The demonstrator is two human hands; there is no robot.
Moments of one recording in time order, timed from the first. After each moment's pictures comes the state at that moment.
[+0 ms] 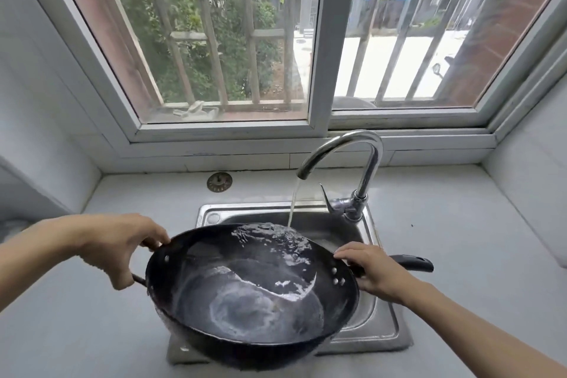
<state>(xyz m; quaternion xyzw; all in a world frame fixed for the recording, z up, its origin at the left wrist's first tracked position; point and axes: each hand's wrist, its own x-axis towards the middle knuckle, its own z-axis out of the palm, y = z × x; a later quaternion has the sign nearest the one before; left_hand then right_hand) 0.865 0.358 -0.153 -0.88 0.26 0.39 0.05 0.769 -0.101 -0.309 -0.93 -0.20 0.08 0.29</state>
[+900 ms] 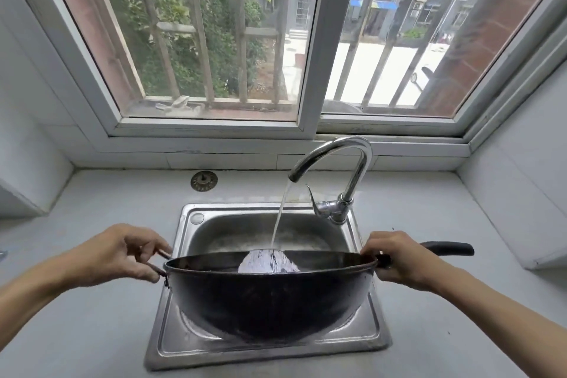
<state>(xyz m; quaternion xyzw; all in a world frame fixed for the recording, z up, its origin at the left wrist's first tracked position) 0.860 0.377 -0.233 -0.84 0.22 0.26 -0.42 0.763 -0.151 -0.239 -0.95 -0.19 0.09 0.21</state>
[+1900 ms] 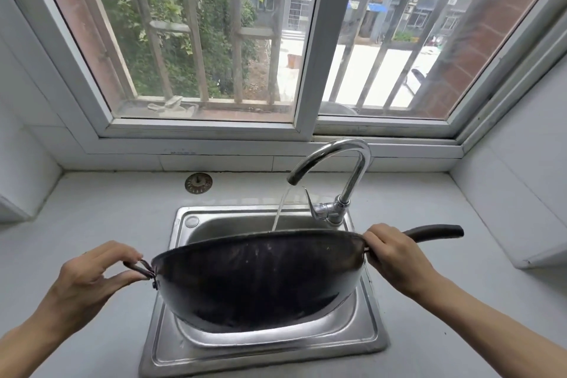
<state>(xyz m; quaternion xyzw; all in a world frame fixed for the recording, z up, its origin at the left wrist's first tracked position) 0.827 0.386 -0.270 -0.87 0.28 -0.15 -0.38 0.764 -0.133 -0.253 -0.97 -0.18 -0.14 0.03</state>
